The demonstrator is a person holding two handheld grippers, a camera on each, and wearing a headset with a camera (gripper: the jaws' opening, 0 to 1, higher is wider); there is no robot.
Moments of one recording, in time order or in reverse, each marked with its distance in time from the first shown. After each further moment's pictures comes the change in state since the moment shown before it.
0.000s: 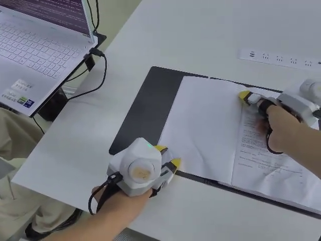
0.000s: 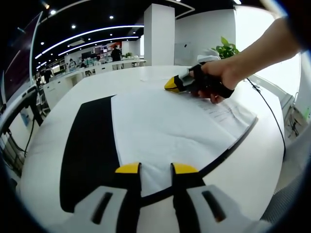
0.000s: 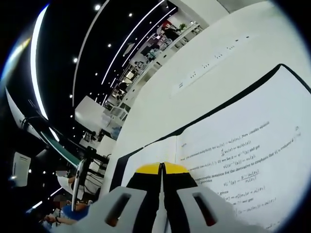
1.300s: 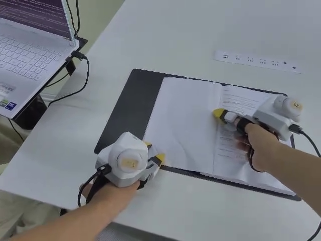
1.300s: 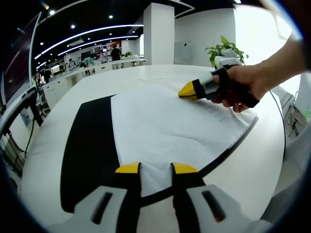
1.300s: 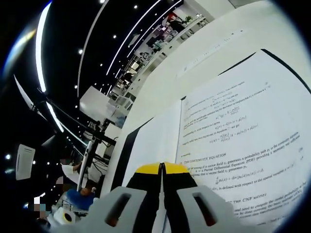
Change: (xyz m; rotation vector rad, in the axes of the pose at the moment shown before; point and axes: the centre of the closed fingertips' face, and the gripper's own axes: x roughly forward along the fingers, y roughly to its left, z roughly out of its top) left arm 0.003 0.000 -0.001 0.007 0.010 0.001; right arm -0.053 0.014 -0.055 -0.025 0.086 0.041
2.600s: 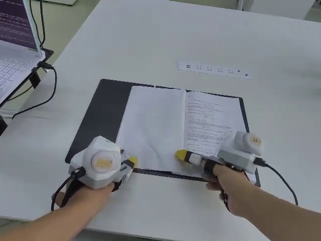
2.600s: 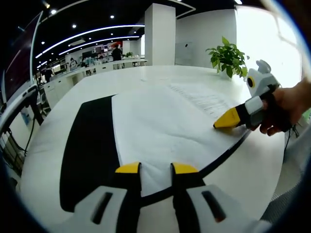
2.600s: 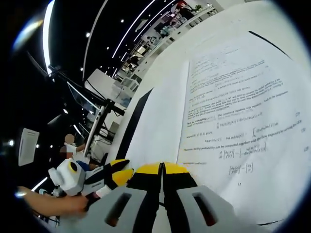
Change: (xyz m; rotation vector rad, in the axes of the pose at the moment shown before) left arm -0.005 -0.002 0.002 -0.014 -0.007 0.005; right arm -0.073 0.022 -0.105 -0.056 0.145 0.038
